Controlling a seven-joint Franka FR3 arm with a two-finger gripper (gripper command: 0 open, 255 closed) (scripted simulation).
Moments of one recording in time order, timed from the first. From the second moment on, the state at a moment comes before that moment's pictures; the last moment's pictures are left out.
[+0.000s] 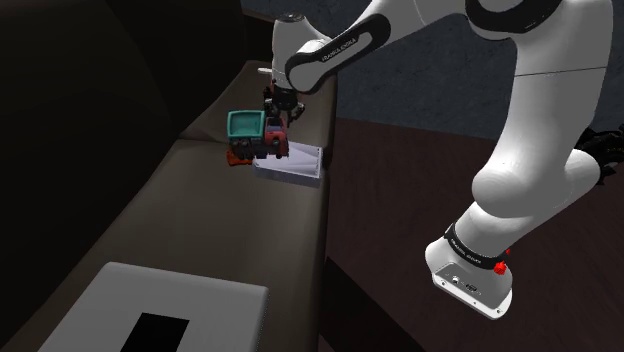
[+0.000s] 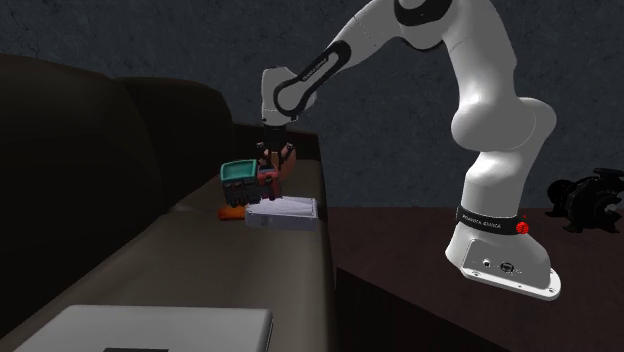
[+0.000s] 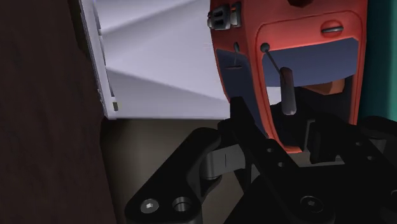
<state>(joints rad) -0.39 0.49 0.57 -1.85 -0.50 2.35 1.23</state>
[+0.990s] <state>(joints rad) -0.31 0.86 0.49 -1.28 -0.53 2.16 1.07</state>
